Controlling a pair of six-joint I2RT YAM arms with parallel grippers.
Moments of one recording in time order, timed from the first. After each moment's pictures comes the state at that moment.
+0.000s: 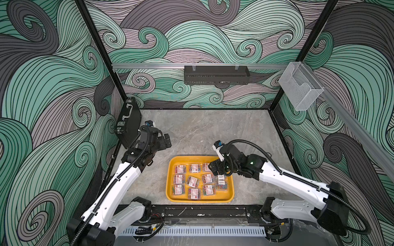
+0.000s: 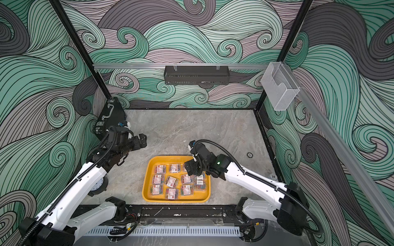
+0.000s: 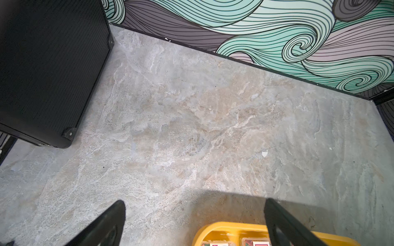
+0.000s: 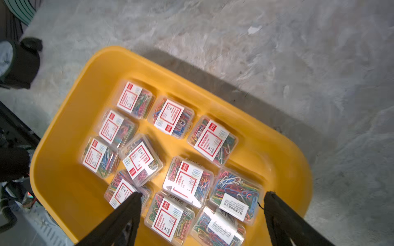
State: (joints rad) left arm -0.31 0.99 0.95 -0.63 -0.21 -0.44; right arm 0.95 1.26 0.93 -0.63 0.06 0.41
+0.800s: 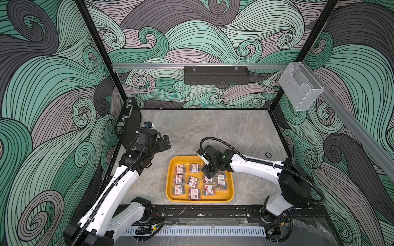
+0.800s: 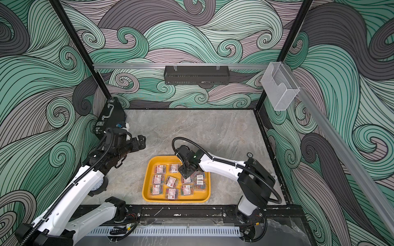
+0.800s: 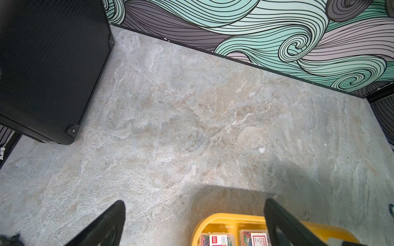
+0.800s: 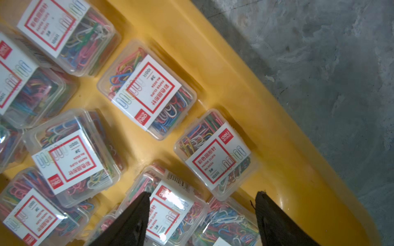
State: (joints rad) left arm -0.32 0.95 0.95 -0.67 -0.21 -0.44; right arm 0.94 1.62 1.07 -0.66 0.08 0.11
